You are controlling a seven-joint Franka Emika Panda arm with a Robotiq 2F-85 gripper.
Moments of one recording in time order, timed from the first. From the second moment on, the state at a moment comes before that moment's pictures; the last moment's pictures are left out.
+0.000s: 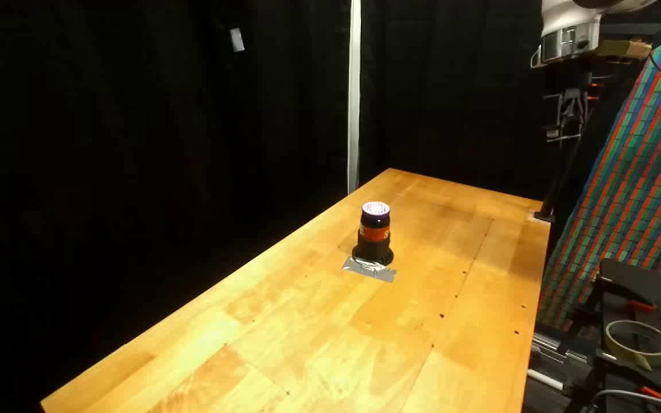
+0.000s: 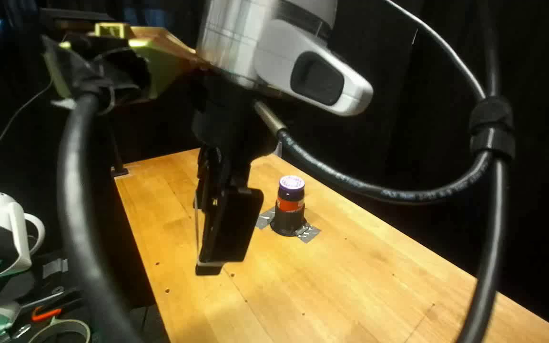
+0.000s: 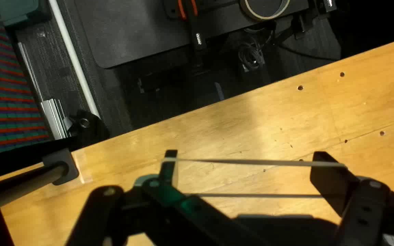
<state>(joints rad) -0.13 -0.24 -0.19 -2.31 -0.03 1.79 -0.05</state>
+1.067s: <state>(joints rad) 0.04 0.03 0.07 -2.17 -0.04 2.13 0.27</state>
